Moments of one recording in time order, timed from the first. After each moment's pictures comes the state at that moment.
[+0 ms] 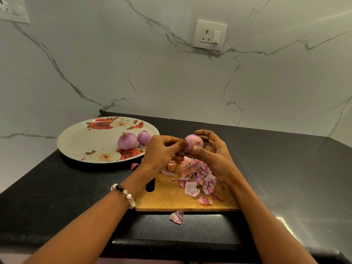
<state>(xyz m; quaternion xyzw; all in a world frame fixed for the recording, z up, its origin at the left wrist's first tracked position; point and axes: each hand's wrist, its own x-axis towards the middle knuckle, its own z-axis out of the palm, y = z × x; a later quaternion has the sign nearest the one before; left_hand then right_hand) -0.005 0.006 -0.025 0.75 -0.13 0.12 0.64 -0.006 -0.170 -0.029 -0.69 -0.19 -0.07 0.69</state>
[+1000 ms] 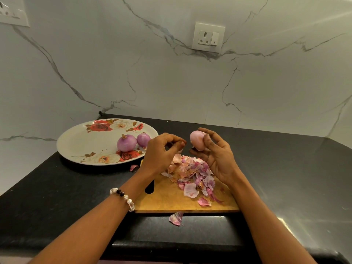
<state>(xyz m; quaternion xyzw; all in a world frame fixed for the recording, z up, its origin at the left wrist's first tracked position) -0.002 0.008 -0.028 0.80 -0.20 0.25 0.51 -0.005 -0.170 -0.020 -0.55 -0.13 -0.03 0.82</state>
